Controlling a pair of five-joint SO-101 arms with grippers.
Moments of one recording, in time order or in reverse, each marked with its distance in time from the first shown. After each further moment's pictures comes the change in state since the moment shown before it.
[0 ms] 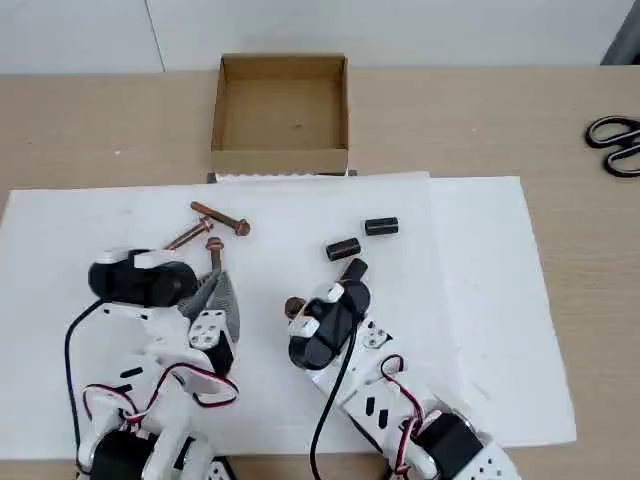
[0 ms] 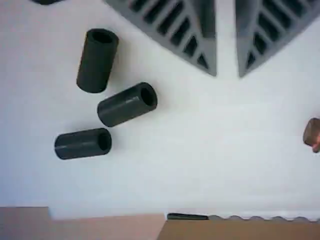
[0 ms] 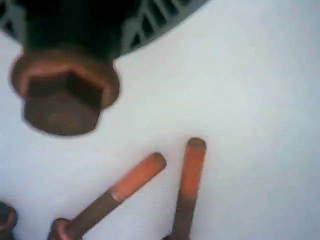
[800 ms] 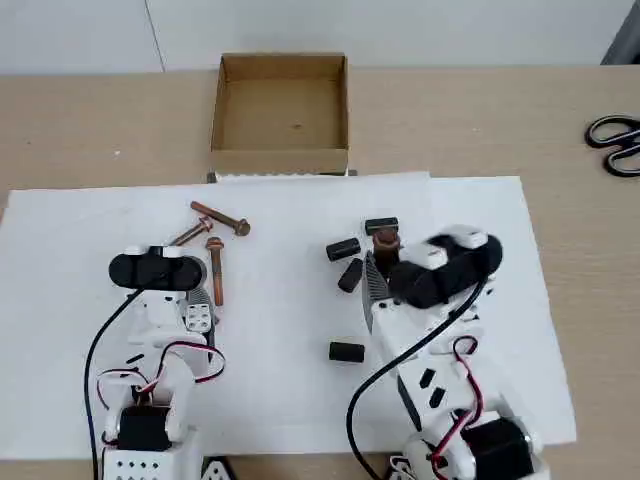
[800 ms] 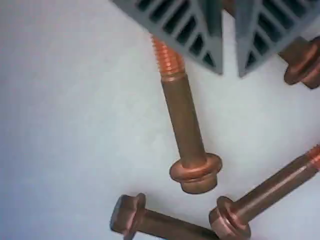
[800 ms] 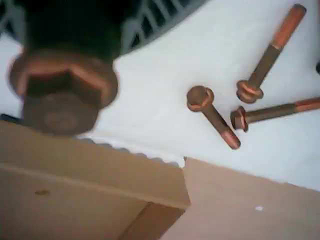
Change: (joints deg) left arm -14.5 0.0 22.1 -13.3 -16.7; right arm 21.5 10.6 -24.6 5.3 -11.2
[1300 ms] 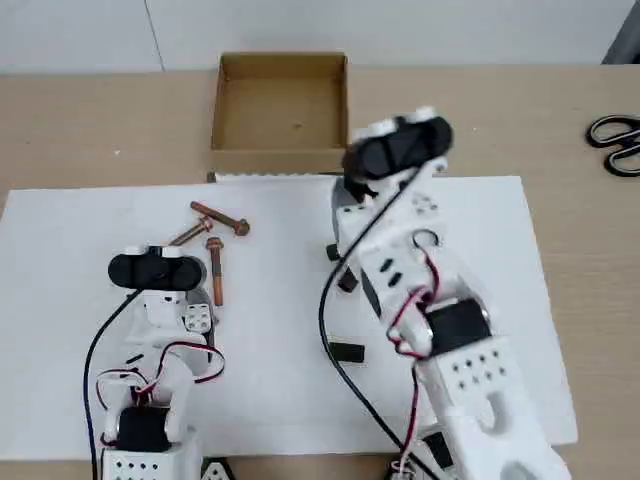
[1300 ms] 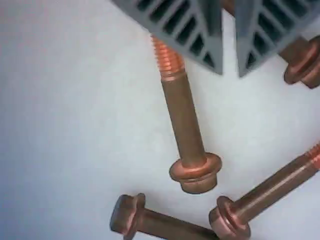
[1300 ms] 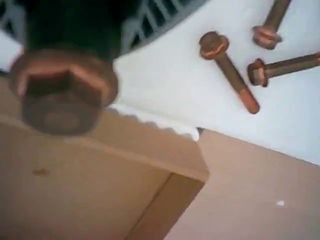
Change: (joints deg) left arm 0.0 0.0 0.0 0.0 0.0; right arm 0.2 45.7 -19.7 -20.3 1.6
